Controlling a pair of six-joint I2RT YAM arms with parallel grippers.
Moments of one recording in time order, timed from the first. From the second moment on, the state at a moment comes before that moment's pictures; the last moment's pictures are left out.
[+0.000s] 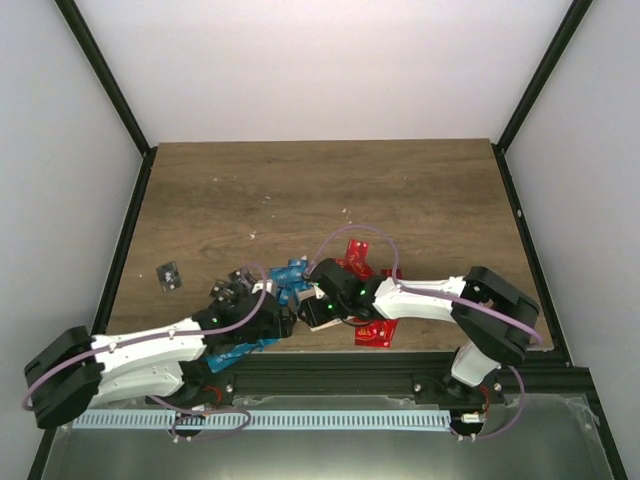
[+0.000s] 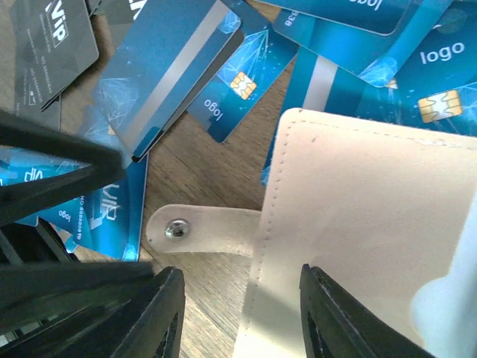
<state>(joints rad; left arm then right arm) -1.00 1.09 0.34 -0.17 -0.14 -0.93 1.03 1.59 0.80 -0.13 -0.18 0.58</state>
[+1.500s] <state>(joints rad) -1.10 1.40 0.70 -0.02 0.05 -0.75 0.80 1.35 0.63 -0.64 0.19 0.88</state>
